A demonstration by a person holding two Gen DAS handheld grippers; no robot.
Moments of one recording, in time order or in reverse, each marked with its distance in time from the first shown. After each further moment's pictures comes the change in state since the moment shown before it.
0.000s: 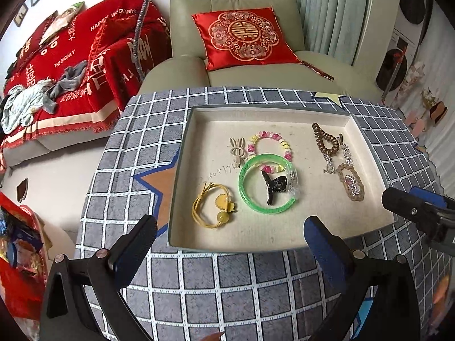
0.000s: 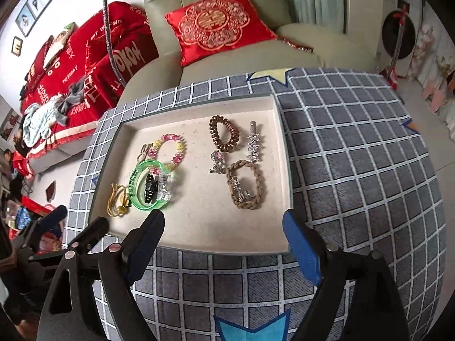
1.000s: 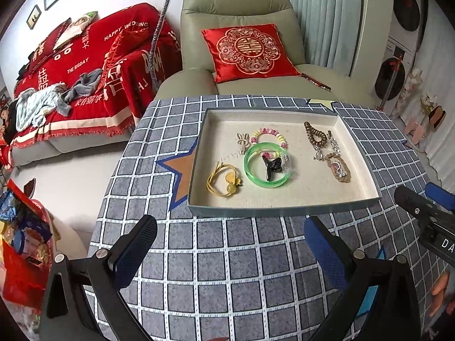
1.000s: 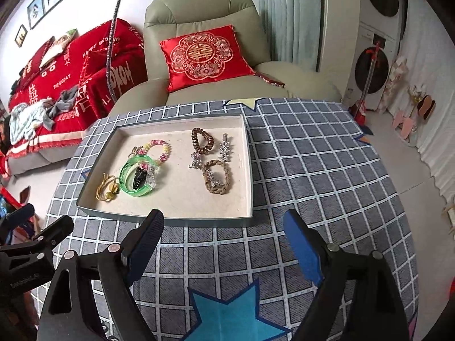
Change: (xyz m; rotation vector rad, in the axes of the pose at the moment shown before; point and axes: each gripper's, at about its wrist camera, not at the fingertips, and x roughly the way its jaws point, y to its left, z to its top) left arm -0.054 0.004 -0.046 -0.008 -0.079 0.027; right arm -0.061 0.009 -0.056 -0.067 -0.181 -0.164
